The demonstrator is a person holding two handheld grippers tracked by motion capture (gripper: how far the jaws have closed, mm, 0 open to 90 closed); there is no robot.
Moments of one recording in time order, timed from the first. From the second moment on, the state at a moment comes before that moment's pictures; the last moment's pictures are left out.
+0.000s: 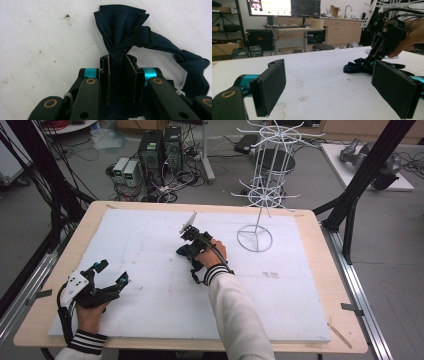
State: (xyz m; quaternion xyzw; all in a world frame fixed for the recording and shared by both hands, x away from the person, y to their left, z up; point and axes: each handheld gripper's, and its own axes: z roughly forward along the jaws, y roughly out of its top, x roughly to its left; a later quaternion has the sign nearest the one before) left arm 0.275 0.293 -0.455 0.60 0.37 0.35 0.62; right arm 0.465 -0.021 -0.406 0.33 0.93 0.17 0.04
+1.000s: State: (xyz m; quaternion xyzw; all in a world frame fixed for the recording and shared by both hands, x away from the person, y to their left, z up) left arm 0.275 0.293 -0.455 0.60 0.36 0.35 0.62; right arm 0.445 -0.032 -0.367 0.31 0.92 0.23 0.07
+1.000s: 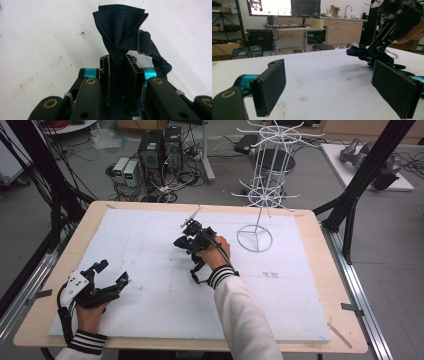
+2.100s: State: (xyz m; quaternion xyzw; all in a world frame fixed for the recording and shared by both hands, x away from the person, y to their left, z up) left arm 0.275 0.292 -0.455 0.60 0.36 0.35 0.62; right arm 0.407 -0.065 -0.308 0.29 0.86 0.38 0.15
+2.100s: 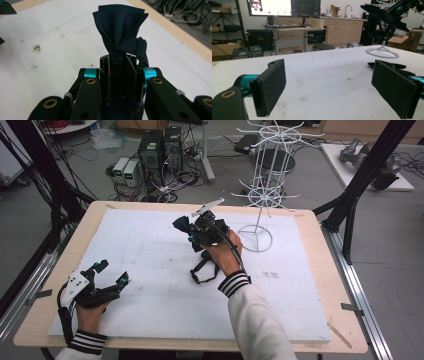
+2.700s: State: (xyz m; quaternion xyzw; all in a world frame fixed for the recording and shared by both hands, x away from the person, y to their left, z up) left arm 0.275 0.292 -0.455 0.60 0.36 0.35 0.62; right arm 0.398 -0.099 -0.285 0.30 0.82 0.45 0.18
